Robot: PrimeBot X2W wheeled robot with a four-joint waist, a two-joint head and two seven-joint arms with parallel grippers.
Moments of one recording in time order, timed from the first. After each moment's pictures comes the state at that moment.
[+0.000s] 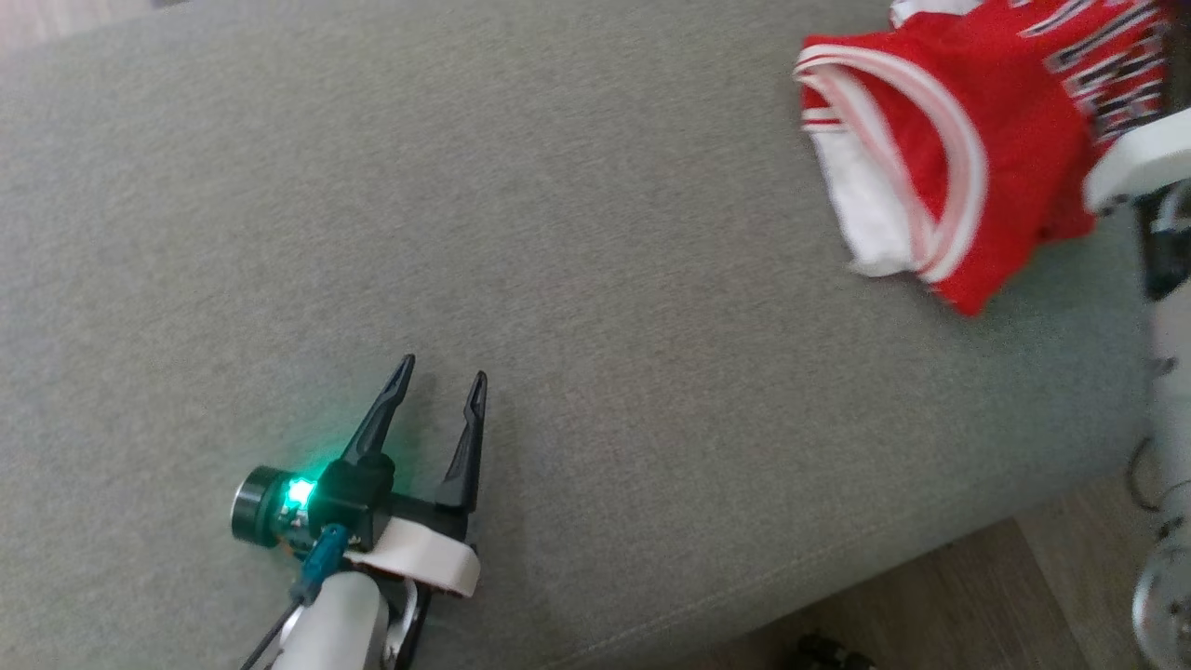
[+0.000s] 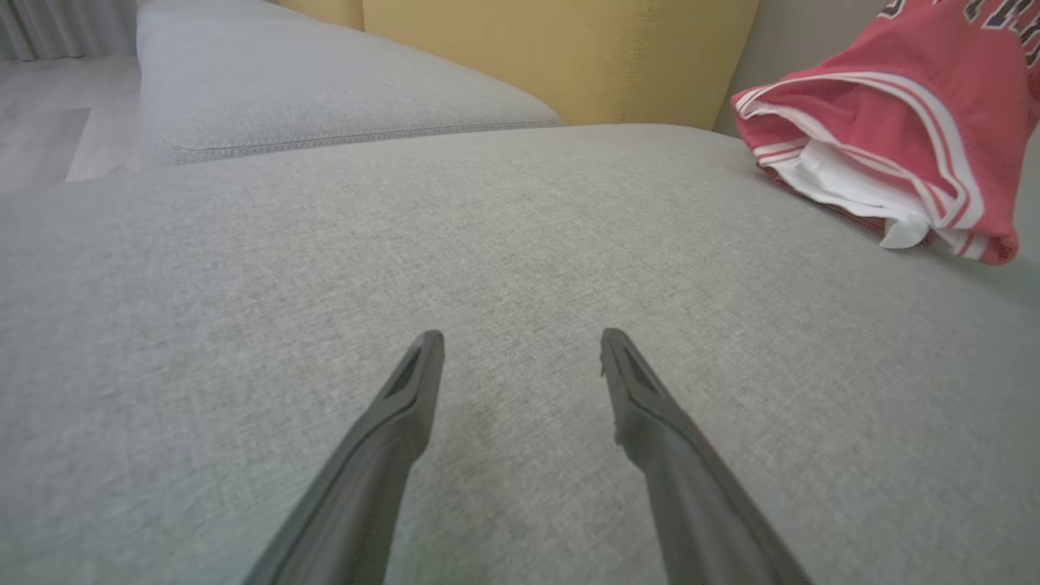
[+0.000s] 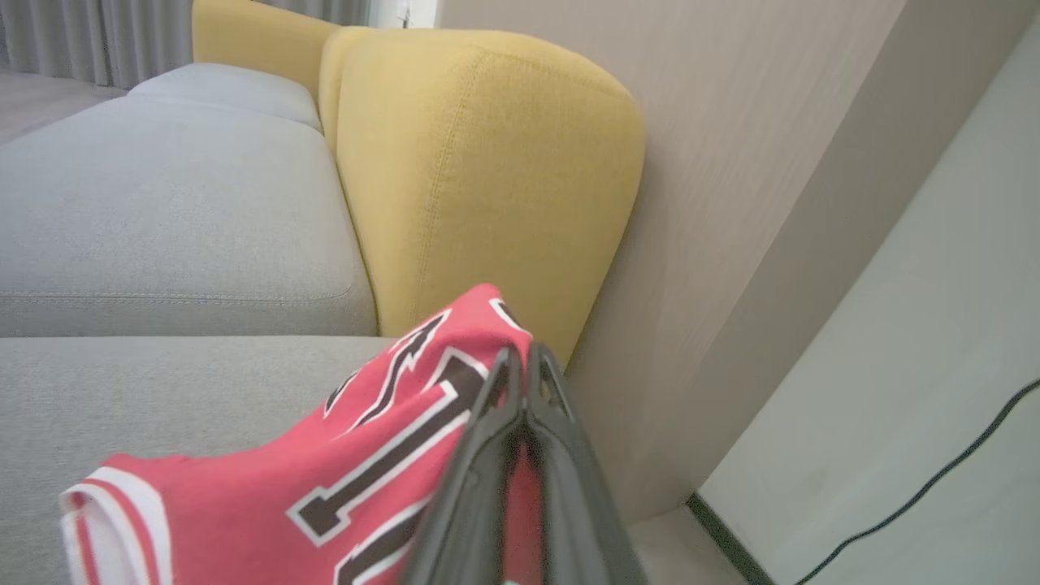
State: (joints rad) left arm -0.20 0.05 -0.26 0.39 -0.05 -0.08 -0.26; right arm -0.86 -0.21 -0.22 0.87 -0.19 0.13 -0.26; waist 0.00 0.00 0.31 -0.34
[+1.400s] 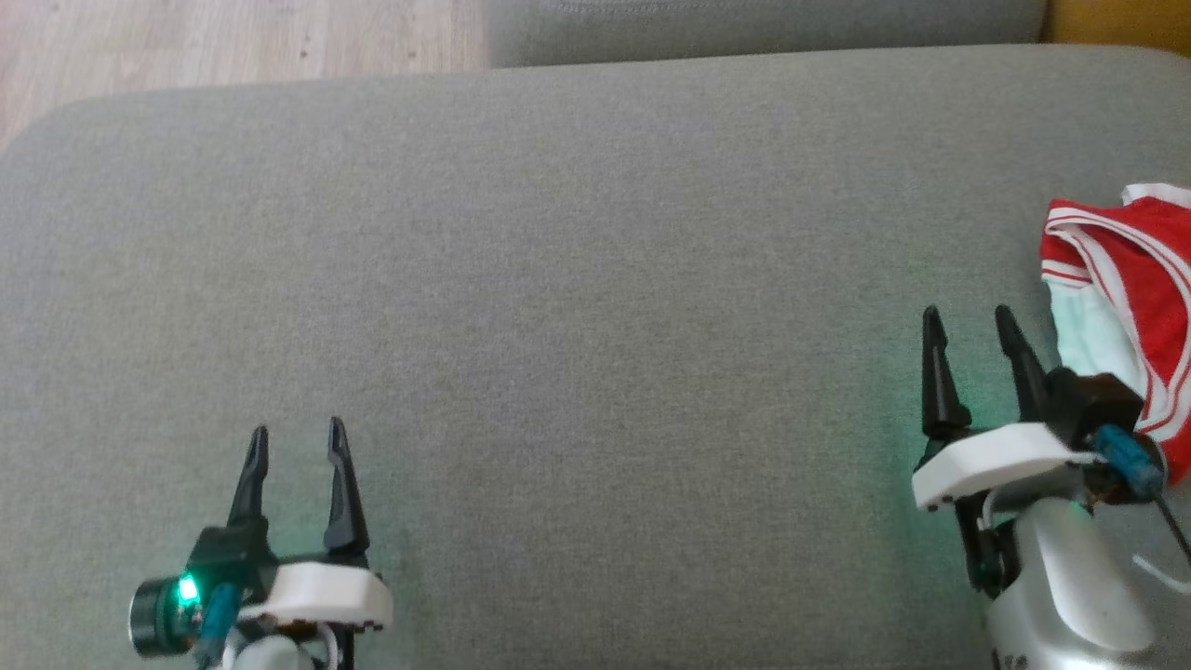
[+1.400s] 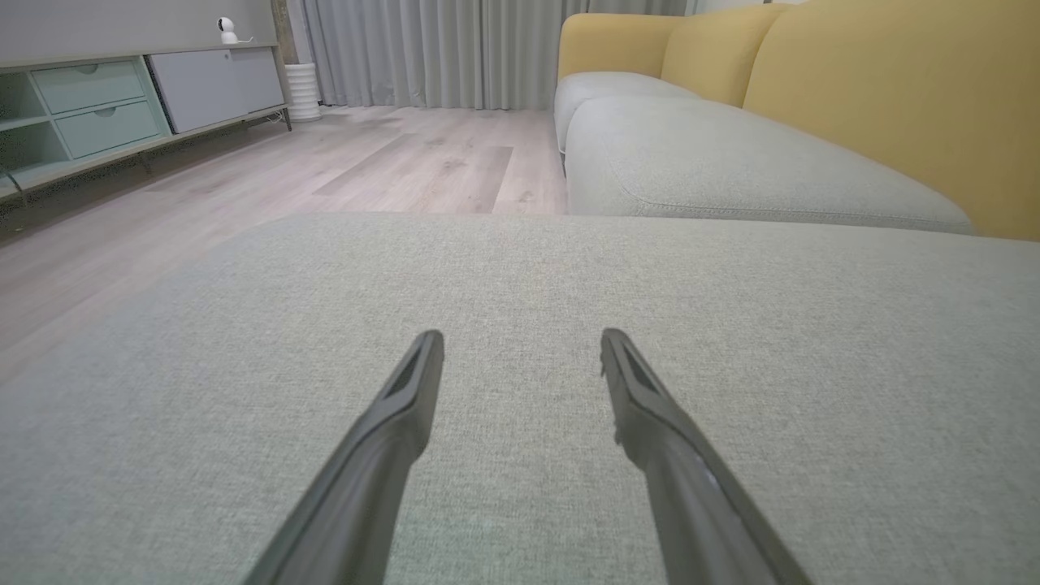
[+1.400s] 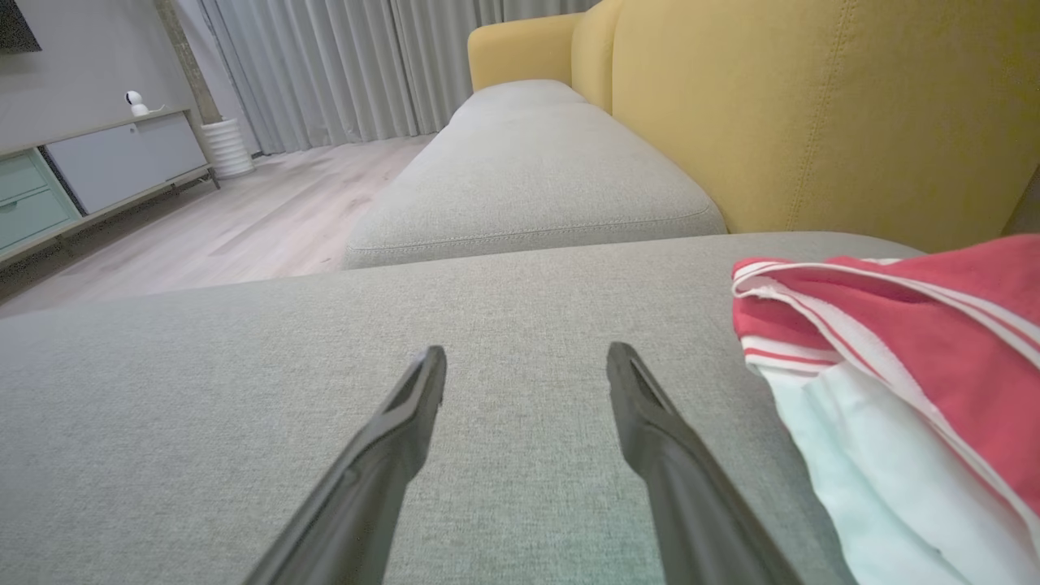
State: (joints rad) left arm -0.08 0.05 -0.06 0.37 -0.15 0.05 -0.26; right arm -0.29 -0.05 -0.06 0.56 0.09 0.13 -0.26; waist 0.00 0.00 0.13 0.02
